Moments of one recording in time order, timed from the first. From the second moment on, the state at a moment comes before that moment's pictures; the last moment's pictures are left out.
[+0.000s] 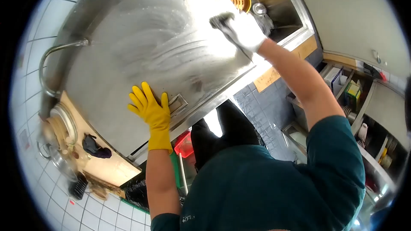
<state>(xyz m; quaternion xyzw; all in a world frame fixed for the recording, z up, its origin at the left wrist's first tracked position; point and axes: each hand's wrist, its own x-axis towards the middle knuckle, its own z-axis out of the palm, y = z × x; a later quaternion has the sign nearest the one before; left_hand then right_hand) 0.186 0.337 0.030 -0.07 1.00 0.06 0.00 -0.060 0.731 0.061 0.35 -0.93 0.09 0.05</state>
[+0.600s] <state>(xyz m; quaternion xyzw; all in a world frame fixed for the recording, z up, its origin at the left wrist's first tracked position) 0.182 0.338 0.037 -0.10 0.99 0.06 0.02 0.010 0.748 0.070 0.31 -0.94 0.12 0.01</state>
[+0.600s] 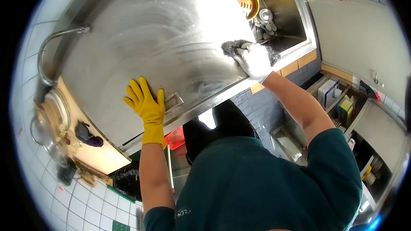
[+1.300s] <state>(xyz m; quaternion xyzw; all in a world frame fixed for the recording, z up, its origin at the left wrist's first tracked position) 0.179 0.338 0.039 -0.10 0.99 0.09 -0.01 0.013 0.745 0.060 0.28 -0.95 0.13 0.03</state>
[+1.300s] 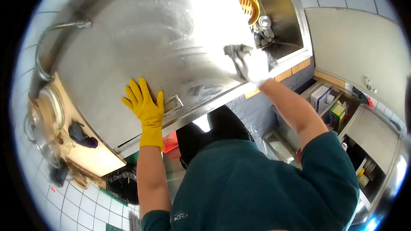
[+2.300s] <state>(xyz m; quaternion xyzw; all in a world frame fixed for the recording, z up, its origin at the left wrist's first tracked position) 0.179 0.337 0.046 -0.10 0.99 0.09 0.03 -0.077 0.656 0.051 0.29 -0.96 0.05 0.03</state>
